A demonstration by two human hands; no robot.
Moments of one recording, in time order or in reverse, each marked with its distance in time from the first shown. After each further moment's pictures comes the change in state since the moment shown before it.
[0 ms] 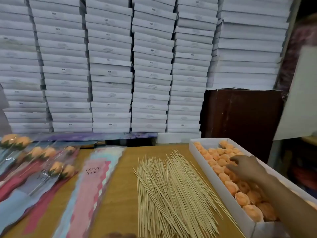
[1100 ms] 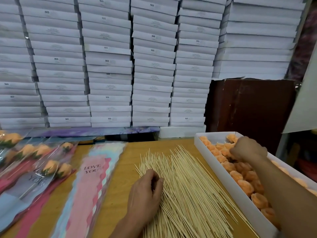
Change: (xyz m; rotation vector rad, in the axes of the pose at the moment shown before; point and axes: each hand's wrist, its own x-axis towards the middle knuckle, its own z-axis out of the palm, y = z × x) left_hand 0.118 -0.054 0.003 -0.541 0.322 -0.422; right_hand 0.038 -0.054 -0.006 -0.029 0.082 0.231
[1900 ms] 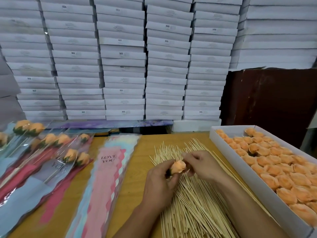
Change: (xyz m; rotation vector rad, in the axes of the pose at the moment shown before) left_hand 0.004 -0.014 0.001 -0.082 0.042 0.059; right_hand -0.145 -0.103 0.042 0.853 -0.493 -0.475
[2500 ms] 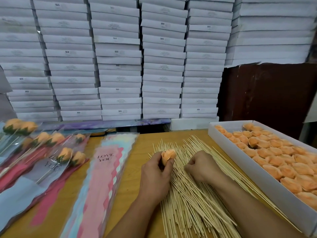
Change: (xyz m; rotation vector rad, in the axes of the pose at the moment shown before) left_hand 0.003 -0.003 -0.004 -0.167 0.045 -0.142; right_hand 0.012 0.025 0.022 -0.513 0.118 0.111
